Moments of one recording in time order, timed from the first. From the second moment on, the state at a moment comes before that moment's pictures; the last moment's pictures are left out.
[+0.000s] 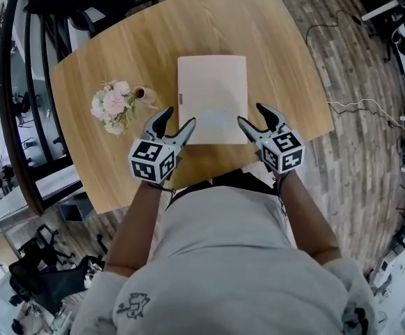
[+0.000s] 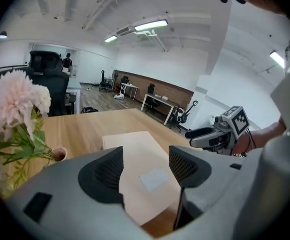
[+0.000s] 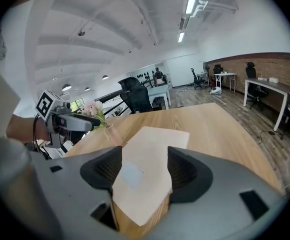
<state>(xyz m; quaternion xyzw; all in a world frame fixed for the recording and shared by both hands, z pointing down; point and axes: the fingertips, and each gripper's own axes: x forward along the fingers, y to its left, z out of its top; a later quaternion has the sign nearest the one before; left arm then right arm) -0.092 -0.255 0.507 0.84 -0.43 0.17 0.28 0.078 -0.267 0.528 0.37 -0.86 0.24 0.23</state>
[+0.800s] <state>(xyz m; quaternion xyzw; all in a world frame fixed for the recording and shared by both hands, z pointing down) -0.119 -0.320 0.646 0.77 -0.45 0.24 0.39 0.083 -0.318 0.661 0.34 -0.82 0.36 0.29</state>
